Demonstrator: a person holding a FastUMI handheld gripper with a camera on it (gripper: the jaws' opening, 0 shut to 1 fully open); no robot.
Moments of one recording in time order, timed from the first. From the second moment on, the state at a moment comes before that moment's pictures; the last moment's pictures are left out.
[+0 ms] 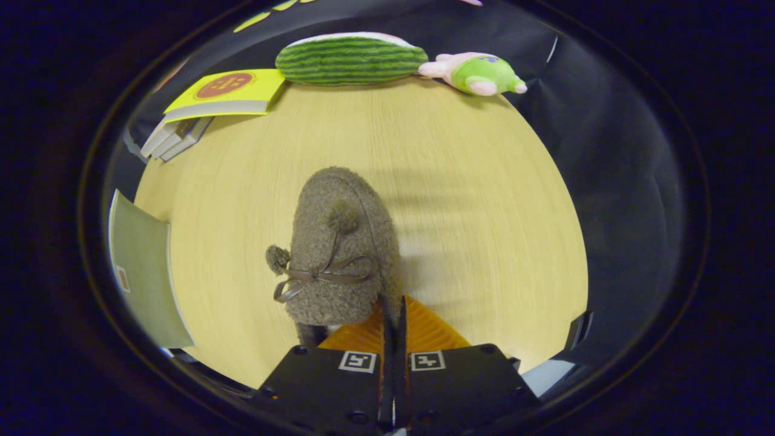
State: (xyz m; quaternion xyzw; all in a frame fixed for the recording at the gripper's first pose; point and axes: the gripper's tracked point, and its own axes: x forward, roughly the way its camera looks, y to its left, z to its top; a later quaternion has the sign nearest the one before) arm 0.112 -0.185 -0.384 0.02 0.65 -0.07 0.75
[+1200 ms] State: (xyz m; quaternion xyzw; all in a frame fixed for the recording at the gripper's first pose) arm 0.101 0.008 -0.195 0.06 0.60 0.04 0.79
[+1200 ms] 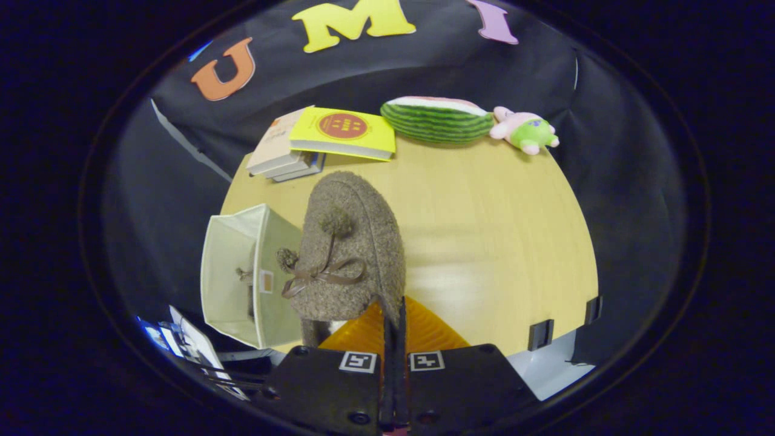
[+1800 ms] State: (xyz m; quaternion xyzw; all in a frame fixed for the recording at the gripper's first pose) arm 0.103 0.178 -0.176 0.07 0.59 0.10 0.79
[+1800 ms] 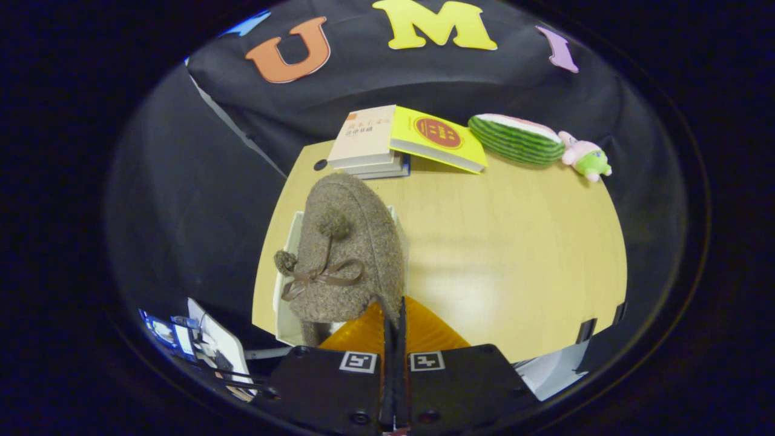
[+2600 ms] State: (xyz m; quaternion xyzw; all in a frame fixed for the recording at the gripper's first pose) arm 0.092 0.218 -0.238 0.14 0.58 0.05 0.80
